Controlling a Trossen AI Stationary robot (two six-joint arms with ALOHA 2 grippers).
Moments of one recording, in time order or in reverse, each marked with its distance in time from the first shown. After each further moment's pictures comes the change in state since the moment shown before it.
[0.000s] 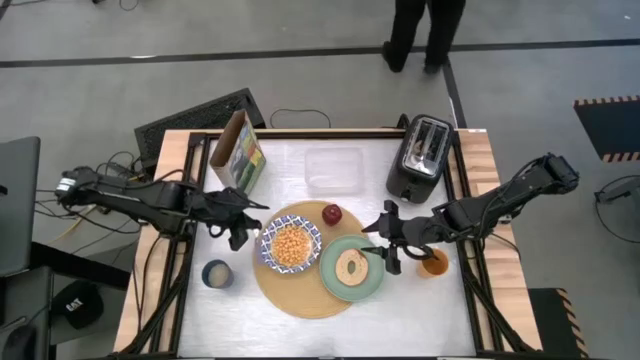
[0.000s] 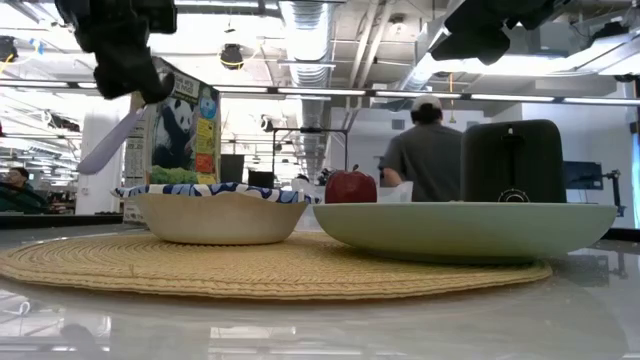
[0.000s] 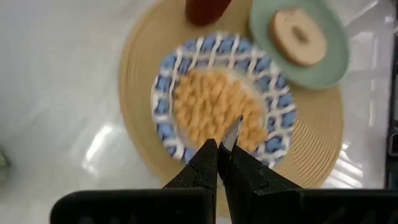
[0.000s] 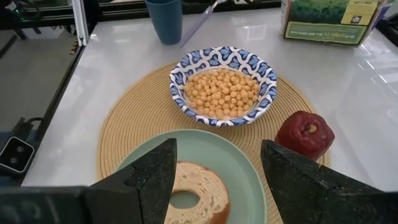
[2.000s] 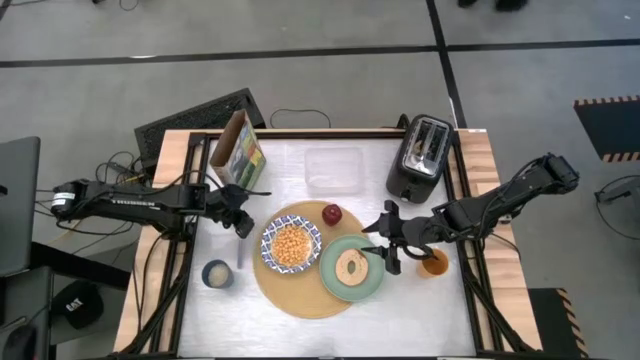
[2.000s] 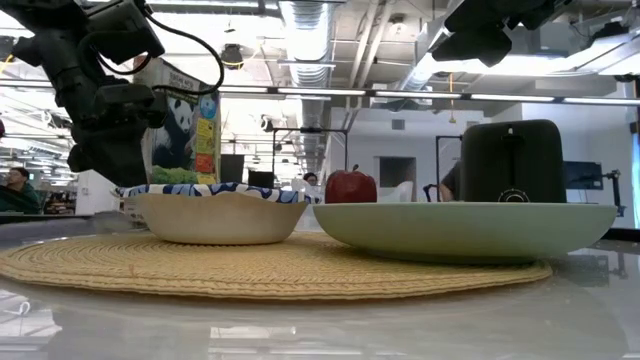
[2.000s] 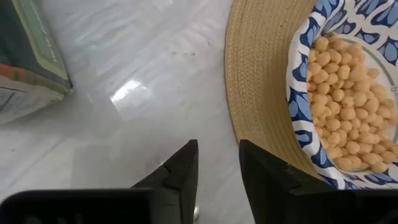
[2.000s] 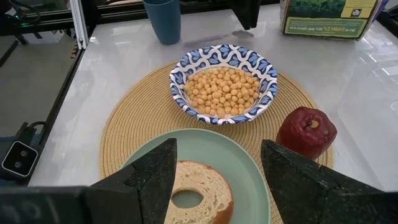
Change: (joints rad) left arm 0.261 0.004 -0.308 0.149 0.063 -0.073; right arm 0.000 0.000 0.000 -0.004 -0.001 0.035
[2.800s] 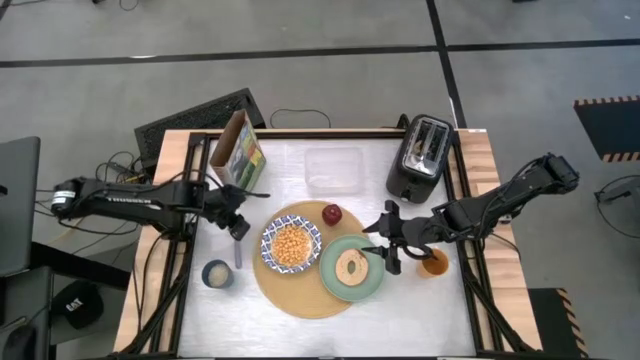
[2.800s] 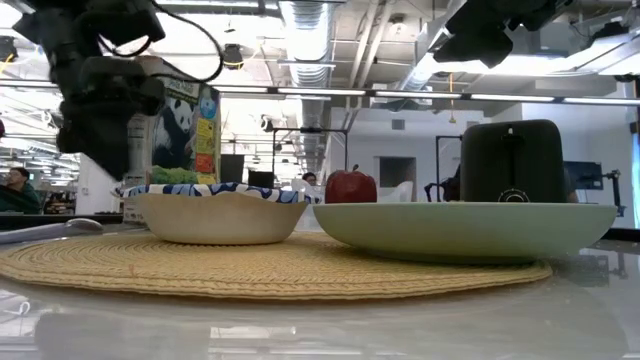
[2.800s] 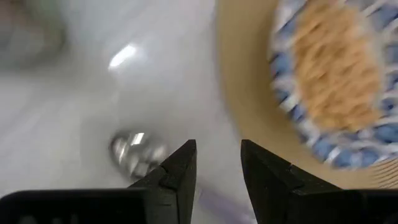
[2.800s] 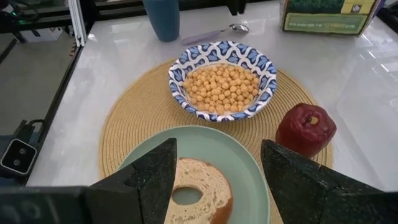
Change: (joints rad) left arm -0.036 -0.002 0.112 -0.213 0.079 -0.068; right arm 0.000 0.000 0.000 -0.012 0.000 0.007
